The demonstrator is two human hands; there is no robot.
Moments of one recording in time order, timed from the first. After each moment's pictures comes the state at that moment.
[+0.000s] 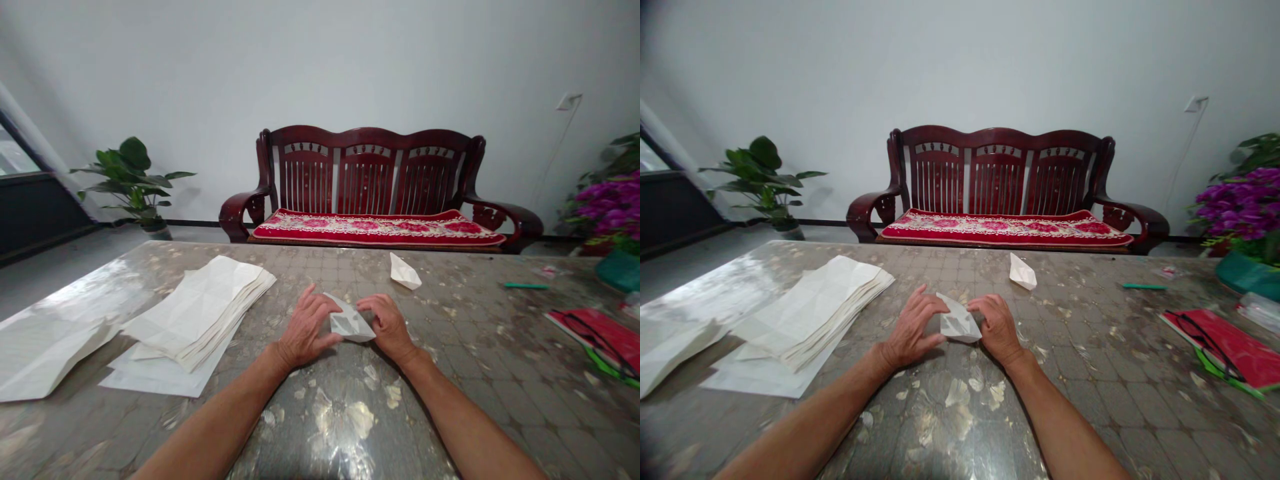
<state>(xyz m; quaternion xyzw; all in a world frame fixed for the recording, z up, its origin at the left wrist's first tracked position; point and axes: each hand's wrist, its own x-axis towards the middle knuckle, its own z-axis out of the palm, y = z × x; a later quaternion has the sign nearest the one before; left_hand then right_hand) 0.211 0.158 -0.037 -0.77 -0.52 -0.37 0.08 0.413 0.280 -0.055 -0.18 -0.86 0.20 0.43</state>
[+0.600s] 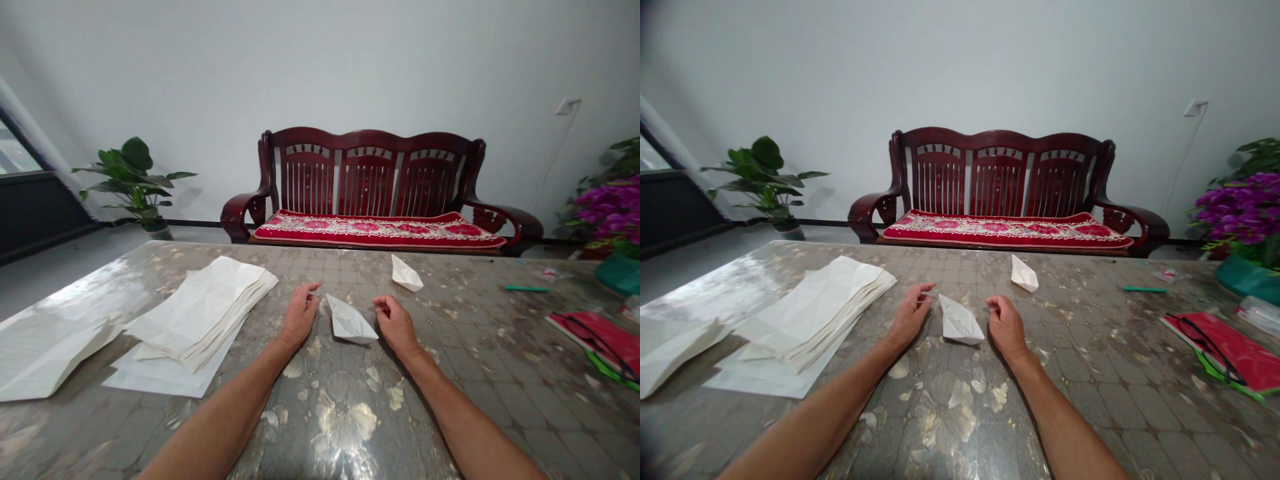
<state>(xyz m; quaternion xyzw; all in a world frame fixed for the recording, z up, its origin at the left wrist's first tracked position) 0.188 0.189 -0.066 -0.50 -0.68 -0.52 -0.10 0.414 0.296 -0.073 -0.40 -0.75 0.32 0.41</state>
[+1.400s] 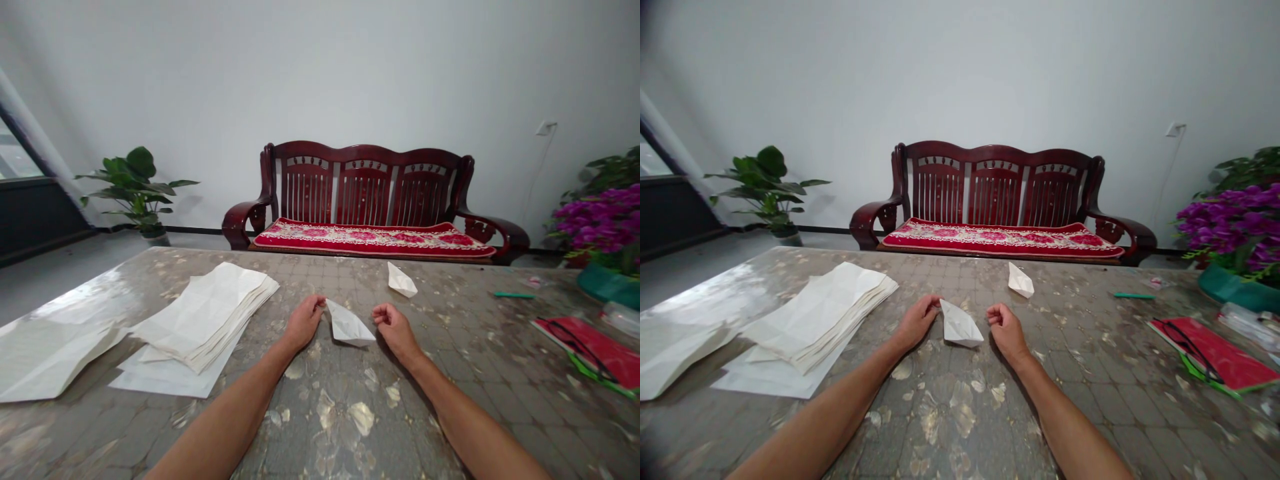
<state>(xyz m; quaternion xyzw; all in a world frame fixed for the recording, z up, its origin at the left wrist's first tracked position) 0.191 0.189 -0.064 -0.56 -0.69 -0.43 -0.15 0.422 0.295 -0.074 -0.39 -0.71 0.43 0.41</state>
